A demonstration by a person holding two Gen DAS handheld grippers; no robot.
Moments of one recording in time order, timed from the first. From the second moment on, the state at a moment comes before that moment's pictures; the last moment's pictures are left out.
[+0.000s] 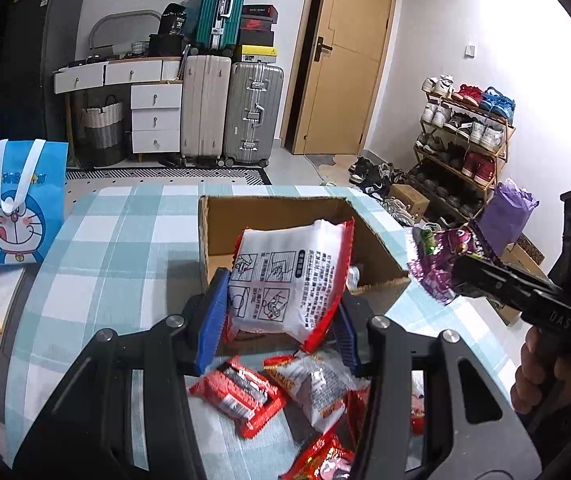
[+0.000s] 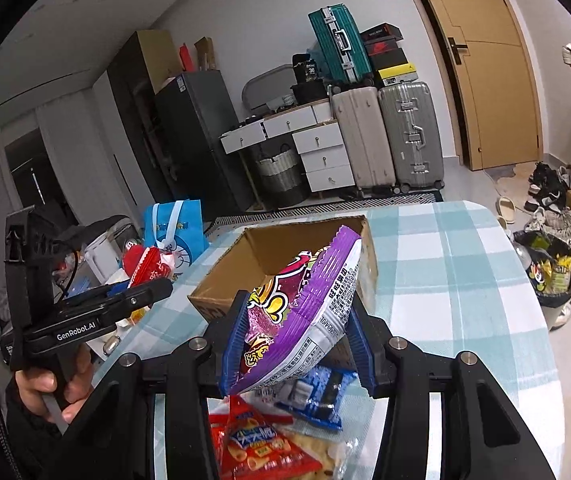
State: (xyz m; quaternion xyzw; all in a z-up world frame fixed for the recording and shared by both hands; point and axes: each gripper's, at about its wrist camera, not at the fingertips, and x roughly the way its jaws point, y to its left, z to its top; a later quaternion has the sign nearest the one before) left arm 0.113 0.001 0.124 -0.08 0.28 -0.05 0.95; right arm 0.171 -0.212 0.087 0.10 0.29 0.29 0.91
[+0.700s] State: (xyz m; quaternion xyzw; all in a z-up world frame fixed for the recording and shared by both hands) left arm 0.199 0.012 0.095 -0.07 0.32 -0.03 0.95; right arm 0.232 -0.184 0.069 0.09 0.31 0.30 0.90
